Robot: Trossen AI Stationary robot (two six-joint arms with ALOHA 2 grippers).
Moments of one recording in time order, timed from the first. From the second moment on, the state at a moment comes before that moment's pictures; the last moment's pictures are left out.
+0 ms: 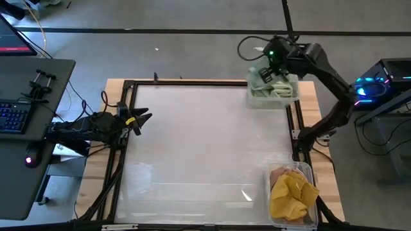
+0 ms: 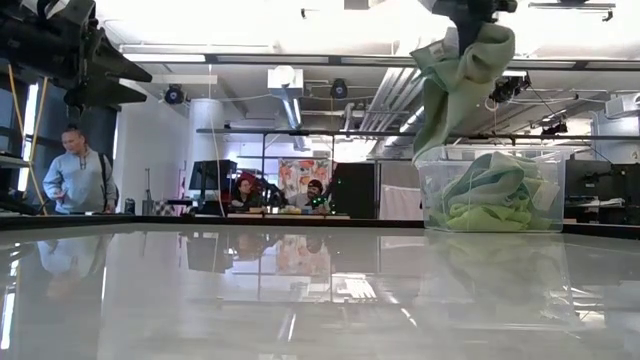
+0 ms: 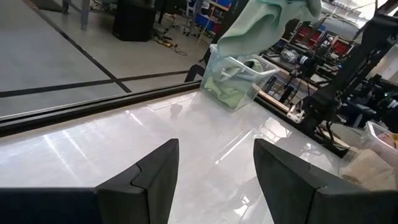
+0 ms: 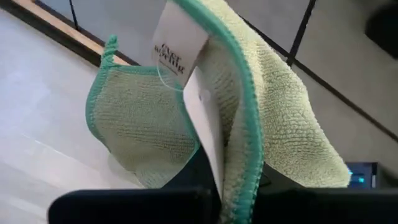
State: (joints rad) left arm -0.04 0.04 0.31 -0.48 -0.59 -0.49; right arm -0.58 1.52 1.99 -1.57 0.55 0.27
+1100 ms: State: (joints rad) left arm -0.04 0.04 0.31 -0.47 -0.74 -0.55; right arm -0.92 1.53 1.34 -1.21 0.16 0.10
